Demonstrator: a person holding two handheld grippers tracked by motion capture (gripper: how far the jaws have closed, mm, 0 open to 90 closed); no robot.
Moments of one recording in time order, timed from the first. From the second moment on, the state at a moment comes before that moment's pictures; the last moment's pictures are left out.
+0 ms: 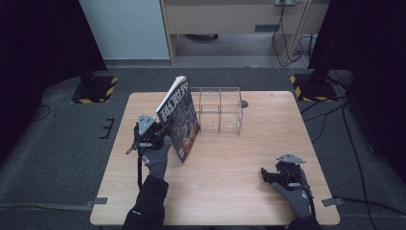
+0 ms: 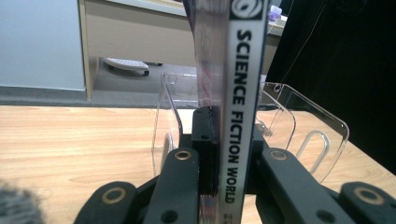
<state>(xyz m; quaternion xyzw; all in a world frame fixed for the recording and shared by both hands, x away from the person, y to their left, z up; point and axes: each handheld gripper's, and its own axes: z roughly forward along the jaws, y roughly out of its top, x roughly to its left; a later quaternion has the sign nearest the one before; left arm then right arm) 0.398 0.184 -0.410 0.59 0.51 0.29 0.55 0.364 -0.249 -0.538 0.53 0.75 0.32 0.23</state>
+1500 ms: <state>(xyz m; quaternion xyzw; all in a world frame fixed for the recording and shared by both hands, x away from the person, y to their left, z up) 0.429 0.180 -0.375 0.58 0.52 0.29 0.55 0.364 -0.249 -0.538 0.53 0.75 0.32 0.23</state>
